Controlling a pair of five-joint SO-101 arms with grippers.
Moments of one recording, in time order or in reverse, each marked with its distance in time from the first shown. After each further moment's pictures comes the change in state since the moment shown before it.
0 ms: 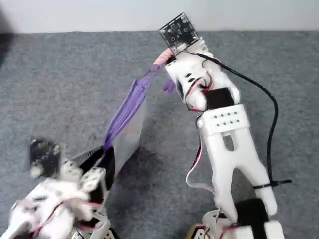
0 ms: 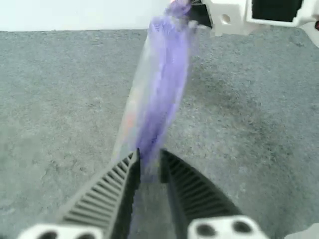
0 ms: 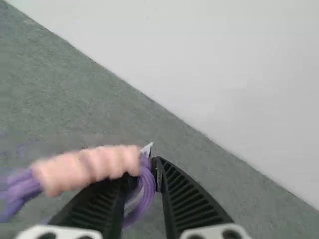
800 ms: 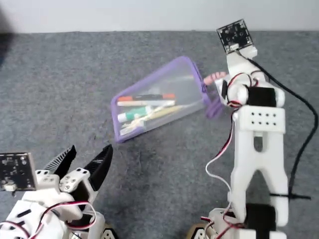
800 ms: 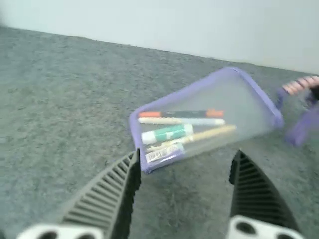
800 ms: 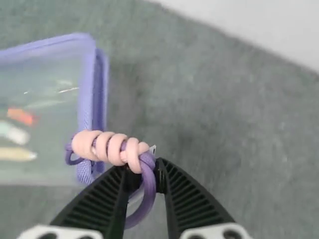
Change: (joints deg) left arm -17.2 -0.8 -1.7 1.9 0.2; right arm 11.5 -6.7 -0.4 27.3 -0.1
